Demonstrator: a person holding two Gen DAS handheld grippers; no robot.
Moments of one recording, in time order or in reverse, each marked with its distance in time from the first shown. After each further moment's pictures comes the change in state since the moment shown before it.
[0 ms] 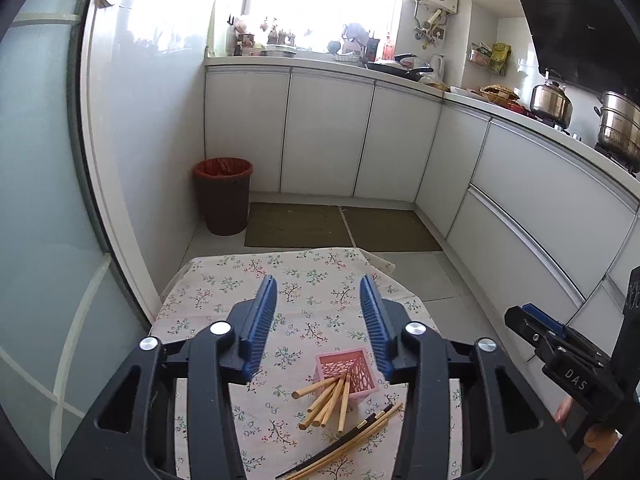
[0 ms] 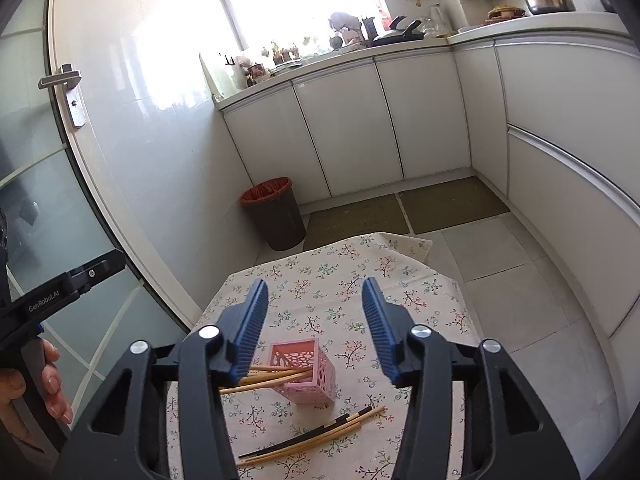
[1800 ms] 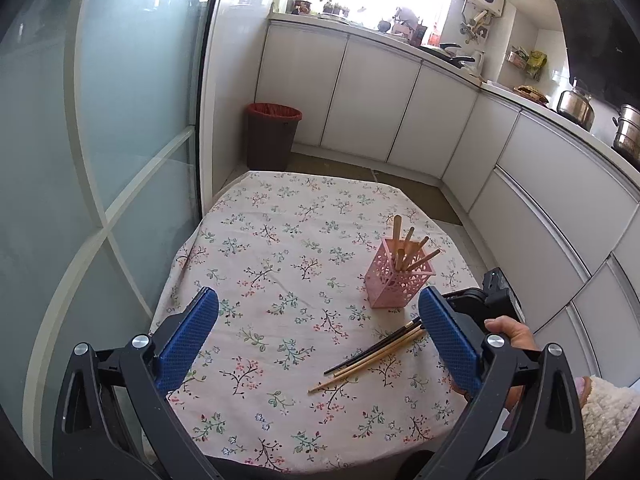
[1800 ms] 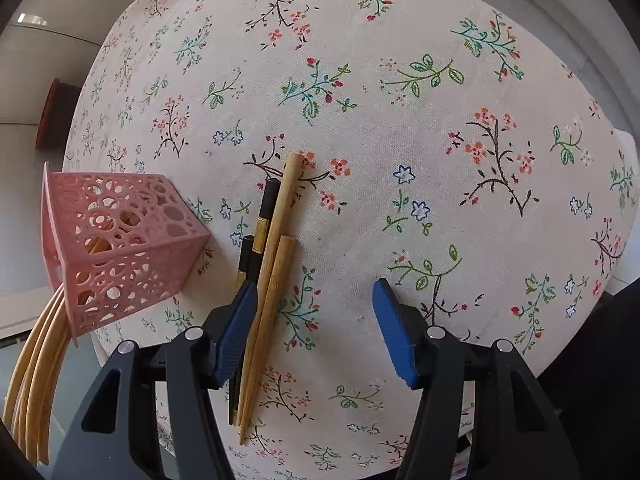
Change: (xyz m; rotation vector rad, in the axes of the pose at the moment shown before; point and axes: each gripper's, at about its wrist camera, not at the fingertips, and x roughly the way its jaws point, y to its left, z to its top) left arm -0.059 0.094 -0.144 -0.147 0.090 0.040; right arm 0.176 -0.064 -0.197 0.765 0.782 -0.434
